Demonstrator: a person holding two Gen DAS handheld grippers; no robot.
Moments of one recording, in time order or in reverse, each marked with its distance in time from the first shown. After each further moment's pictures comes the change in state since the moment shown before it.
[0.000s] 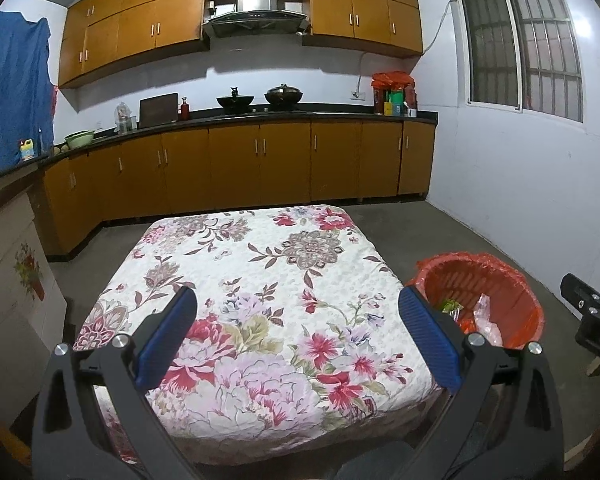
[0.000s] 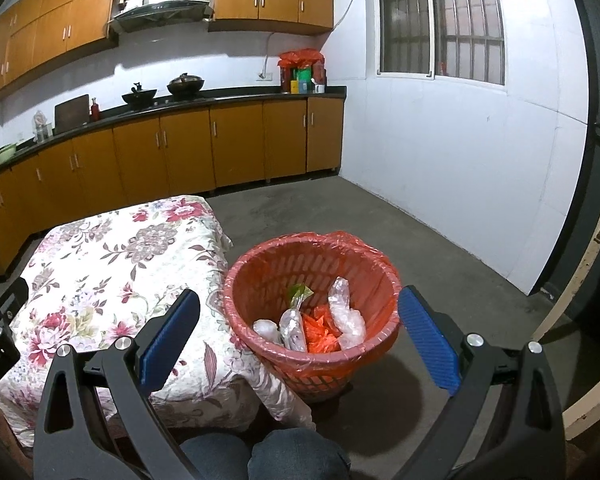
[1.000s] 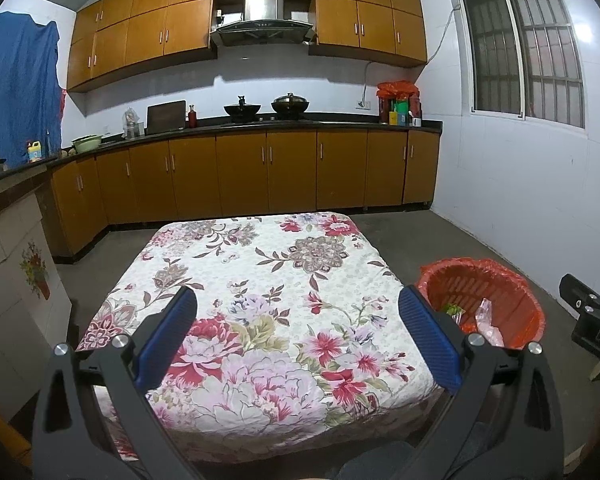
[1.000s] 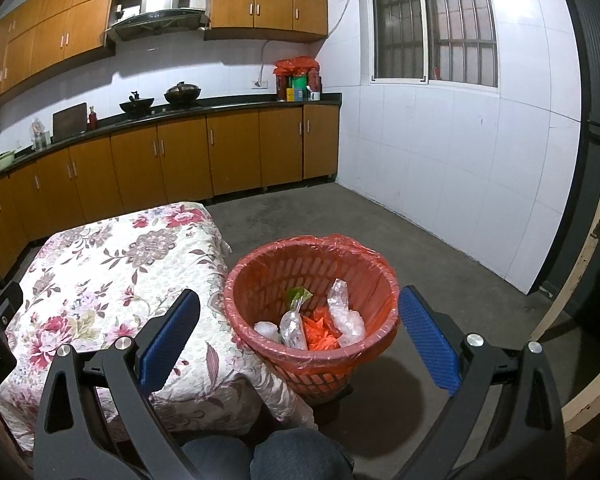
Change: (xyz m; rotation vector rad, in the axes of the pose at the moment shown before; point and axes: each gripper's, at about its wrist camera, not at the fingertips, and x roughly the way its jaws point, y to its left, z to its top) left arm -0.015 0.002 -0.008 -0.011 -0.035 0.017; right arm -0.007 0.002 -0.006 0.009 -0.024 -0.010
